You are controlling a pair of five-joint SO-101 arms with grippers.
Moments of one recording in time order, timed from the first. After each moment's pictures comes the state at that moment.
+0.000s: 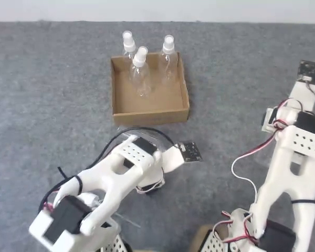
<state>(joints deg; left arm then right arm) 29.6 -8.3 51.4 68.1 -29.2 18.0 -22.9 26.9 66.2 5.8</state>
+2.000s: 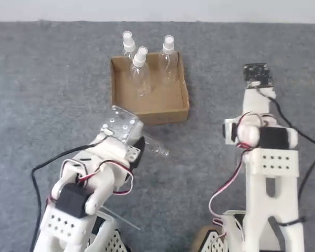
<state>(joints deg) 16.8 -74.3 63.3 66.4 -0.7 -1.9 -38.3 34.6 72.9 5.8</state>
